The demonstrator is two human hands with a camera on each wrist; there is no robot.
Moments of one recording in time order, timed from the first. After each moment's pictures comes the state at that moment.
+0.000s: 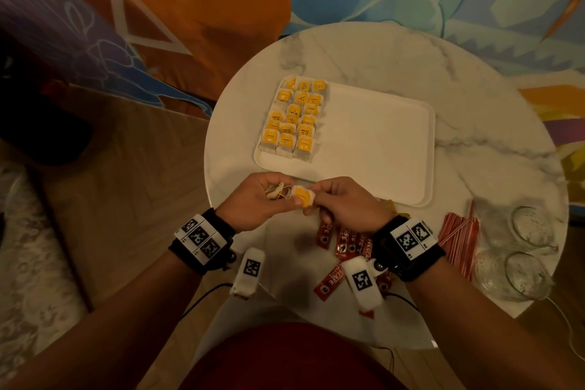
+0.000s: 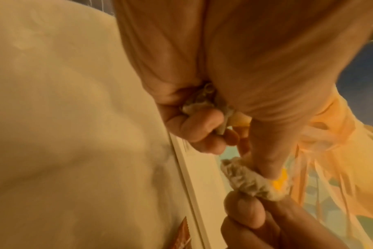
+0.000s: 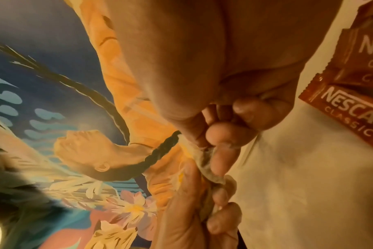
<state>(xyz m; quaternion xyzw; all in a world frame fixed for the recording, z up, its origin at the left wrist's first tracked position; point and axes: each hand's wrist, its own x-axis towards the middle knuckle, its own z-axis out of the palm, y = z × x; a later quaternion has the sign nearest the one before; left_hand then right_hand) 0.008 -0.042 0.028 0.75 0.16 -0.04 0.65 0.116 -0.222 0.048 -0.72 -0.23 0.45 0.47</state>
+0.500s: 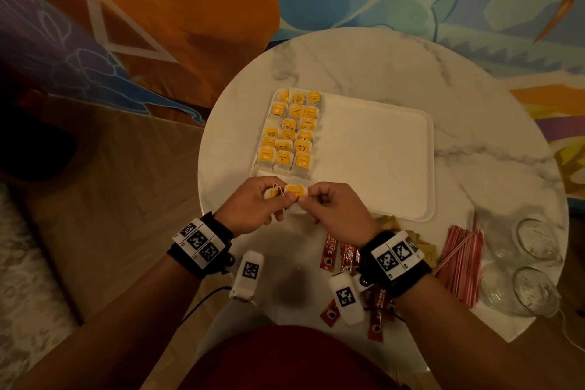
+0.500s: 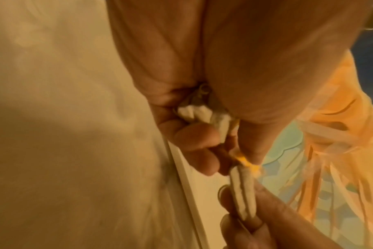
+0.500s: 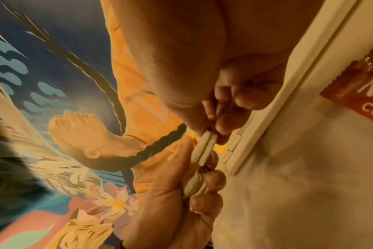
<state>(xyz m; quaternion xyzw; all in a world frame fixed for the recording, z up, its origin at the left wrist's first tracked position) 0.042 -0.011 0.021 0.74 0.18 -0.10 0.64 0.125 -0.194 0.020 -0.78 -0.21 0.30 0.51</state>
